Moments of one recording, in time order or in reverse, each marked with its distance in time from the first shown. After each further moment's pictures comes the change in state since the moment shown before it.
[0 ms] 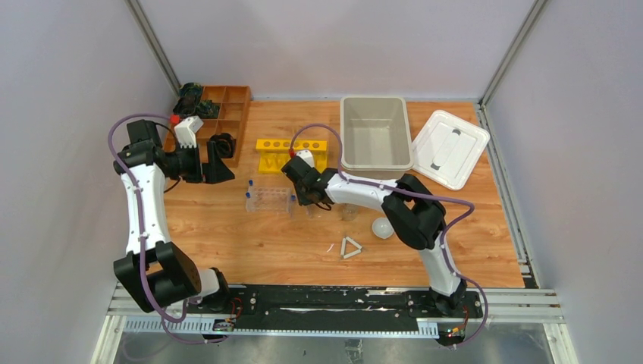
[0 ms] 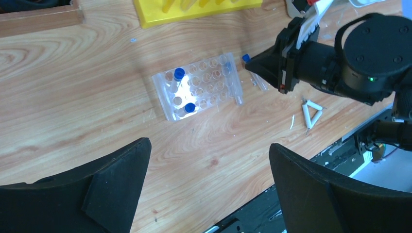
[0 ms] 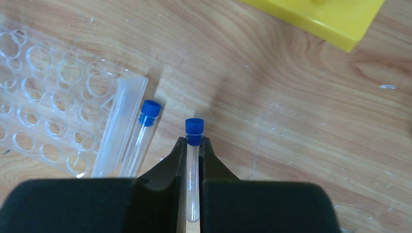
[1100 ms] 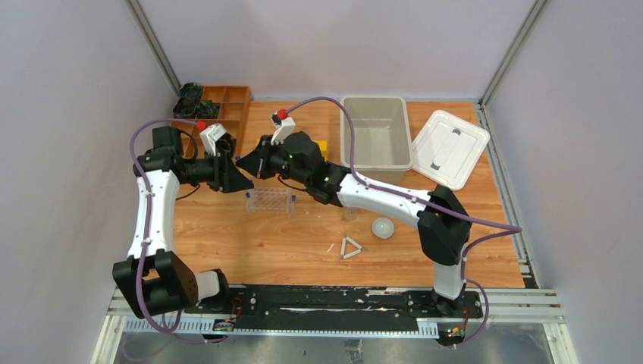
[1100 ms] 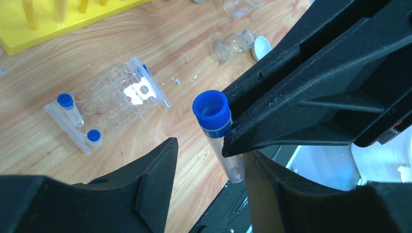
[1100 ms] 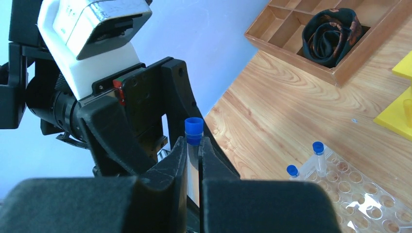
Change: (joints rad) left arm -0.147 -0.051 -0.109 -0.001 0.256 0.033; right arm 0.074 -0.224 0.027 0.631 -0.325 0.218
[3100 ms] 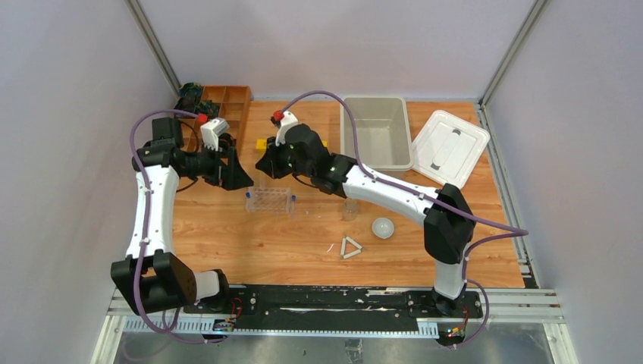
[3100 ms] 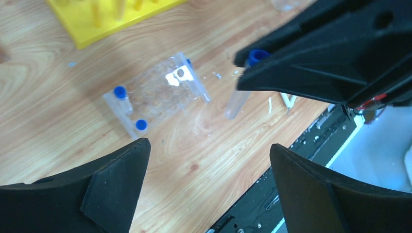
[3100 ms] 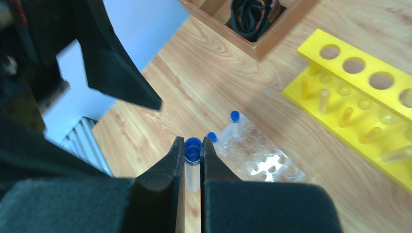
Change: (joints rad) left arm -0.046 0.007 0.072 -0.006 -0.178 0.021; right arm -0.046 0.000 0.090 -0.316 0.010 -0.254
